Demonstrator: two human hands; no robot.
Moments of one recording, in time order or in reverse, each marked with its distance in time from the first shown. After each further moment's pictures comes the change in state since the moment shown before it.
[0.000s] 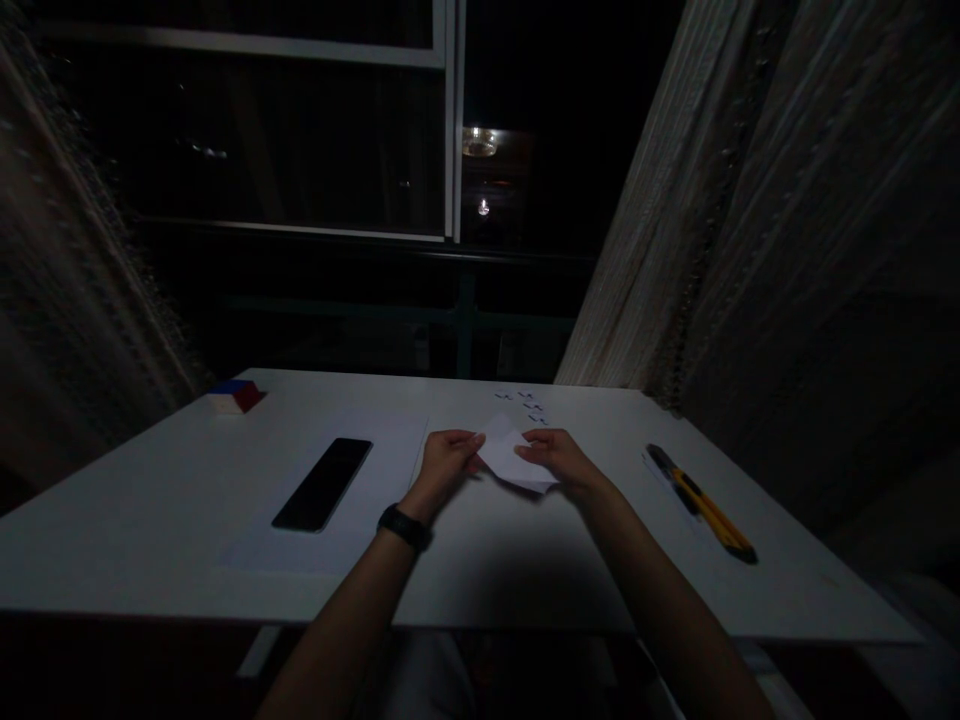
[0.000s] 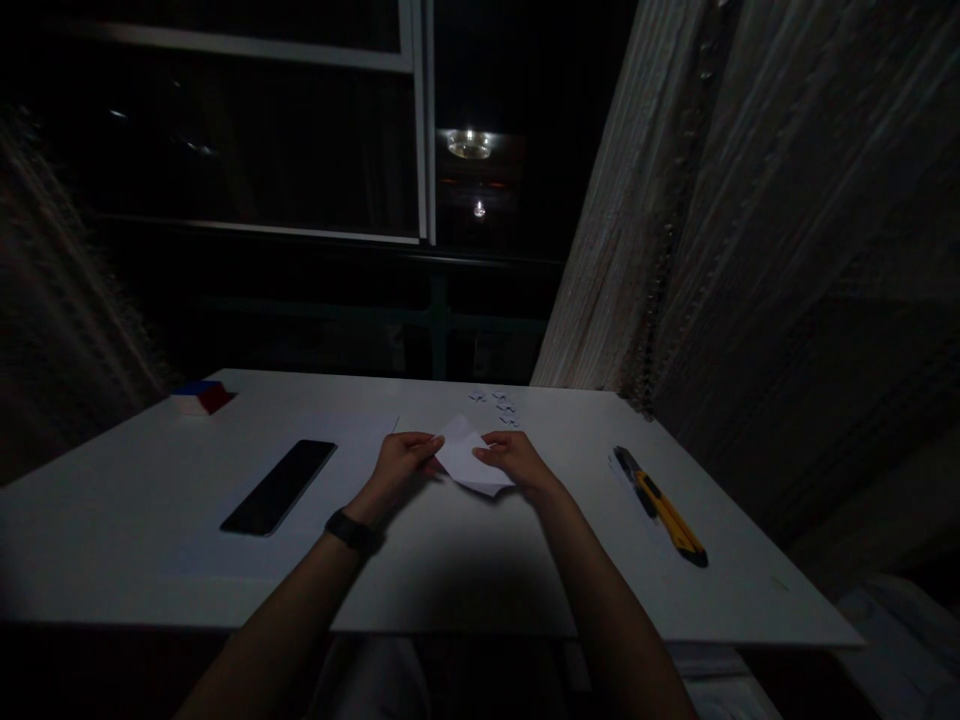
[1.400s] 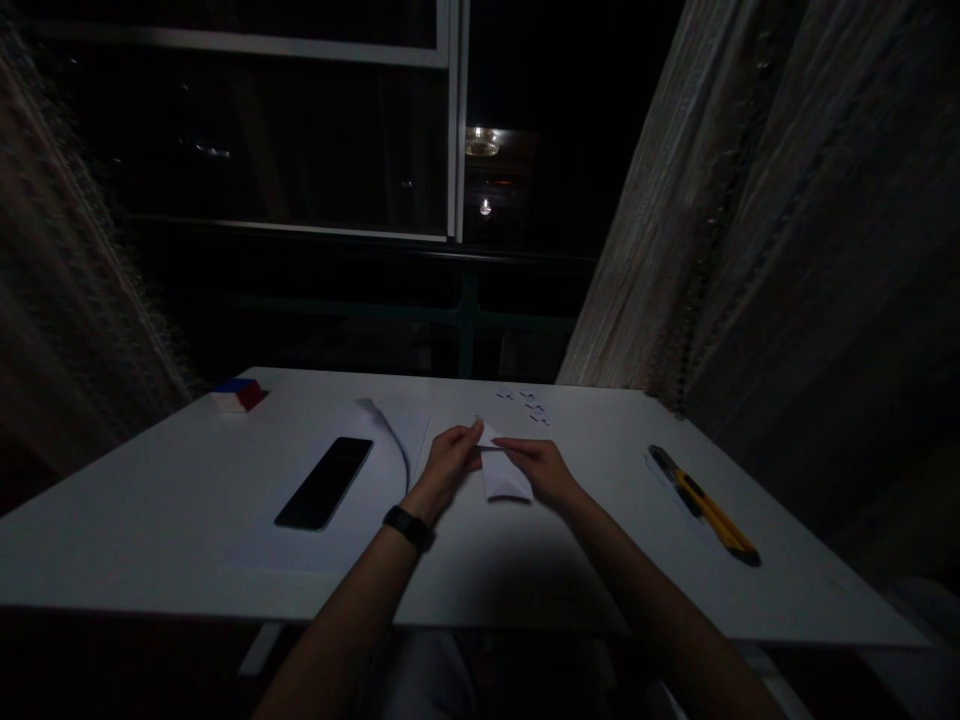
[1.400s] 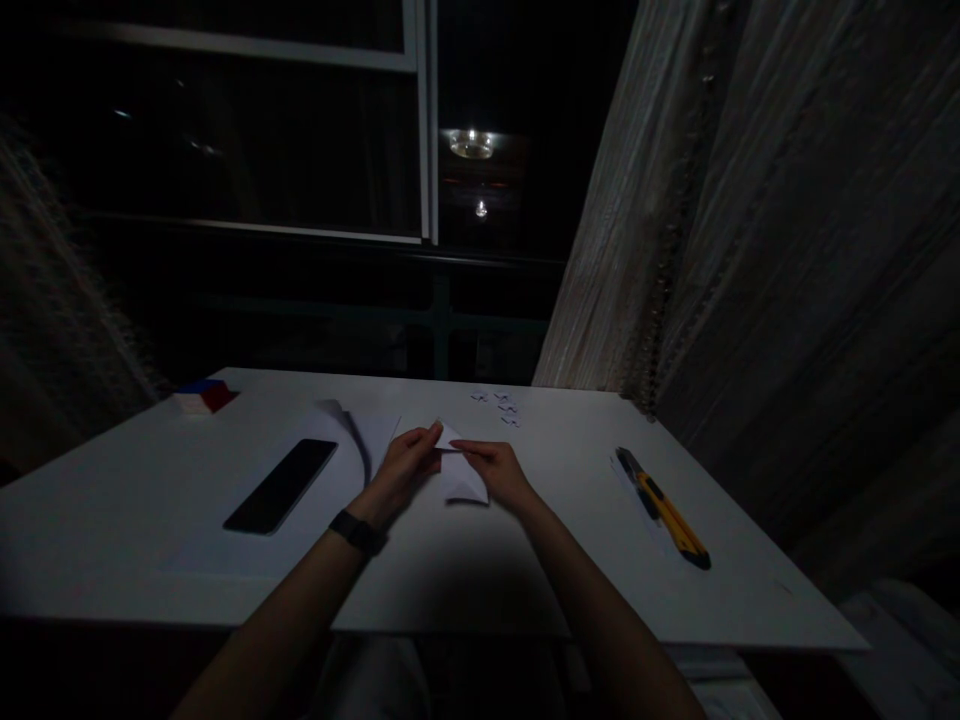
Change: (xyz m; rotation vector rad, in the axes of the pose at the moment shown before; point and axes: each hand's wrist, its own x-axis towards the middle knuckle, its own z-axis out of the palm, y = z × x) left_hand -0.002 0.000 0.000 -0.197 -0.029 -0.037; right_hand 0.001 0.015 0.028 -0.243 0.029 -0.329
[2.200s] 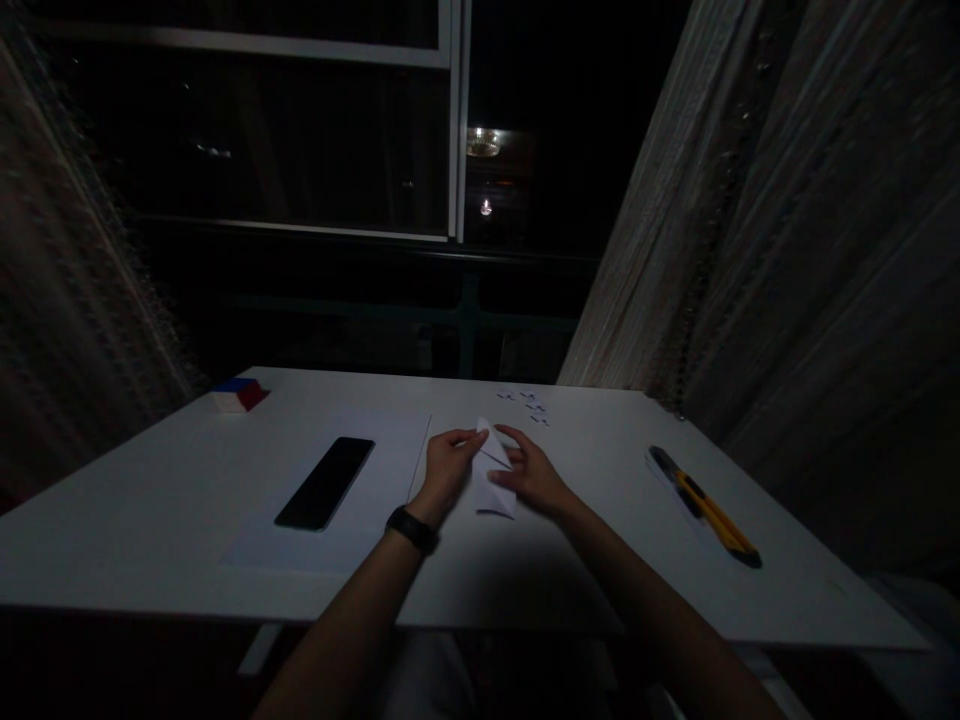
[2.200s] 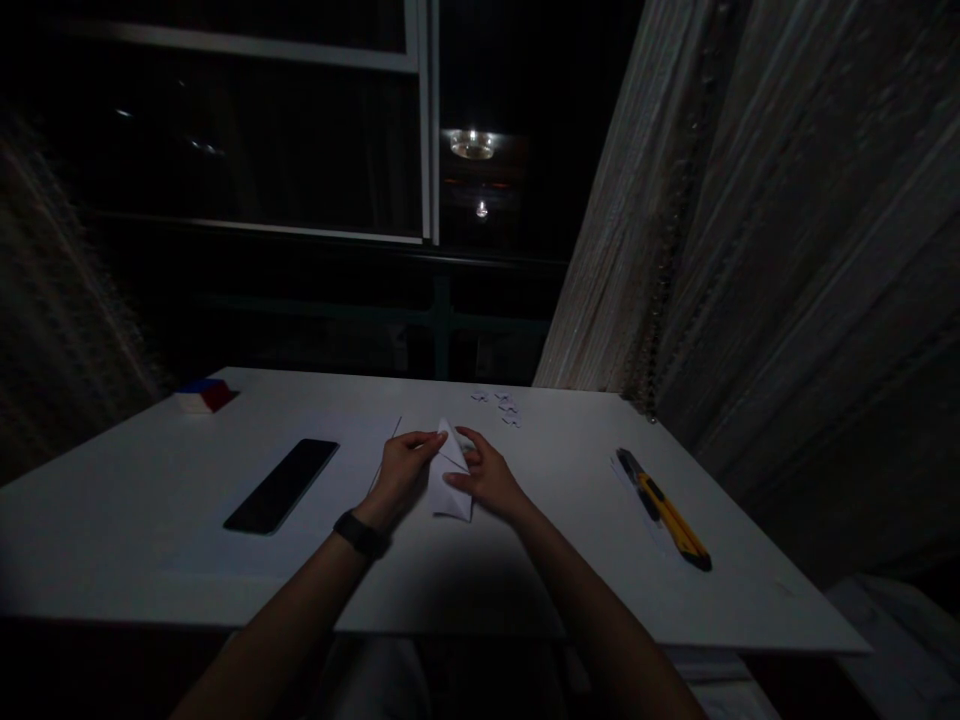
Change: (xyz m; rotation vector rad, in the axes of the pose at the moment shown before) left_hand 0.003 -0.006 0.002 0.202 0.210 0.207; right_hand -0.008 0.001 0.011 0.199 -0.139 0.105
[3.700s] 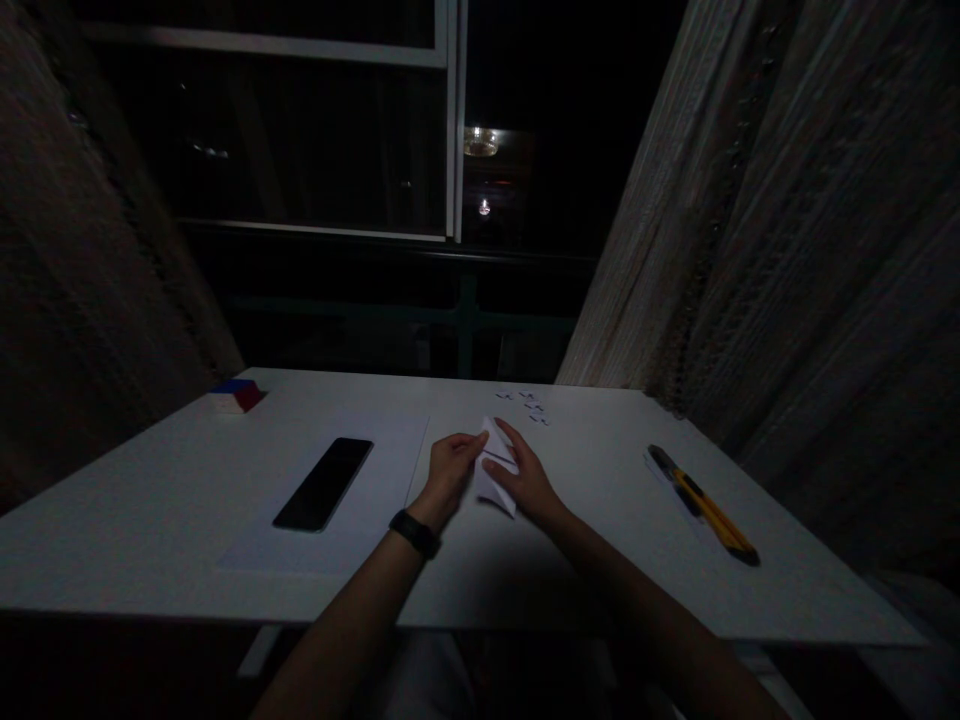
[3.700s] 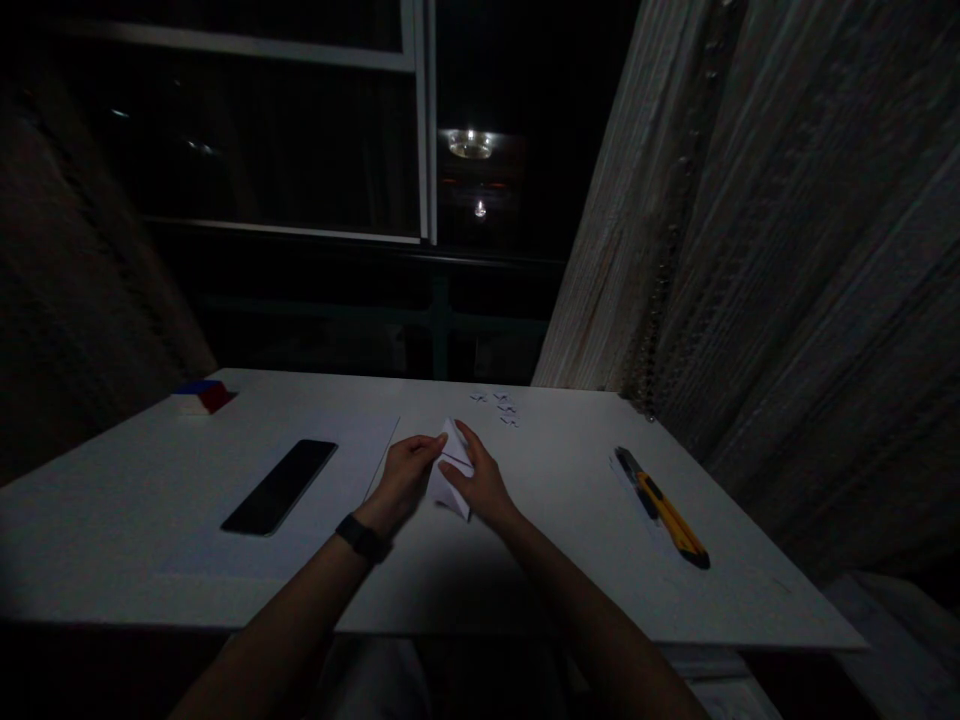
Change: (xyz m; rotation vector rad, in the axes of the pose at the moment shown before) left_hand -0.003 -0.012 0.003 -0.180 -0.102 -0.115; right_hand 0.000 0.004 0.016 -0.190 0.180 -0.152
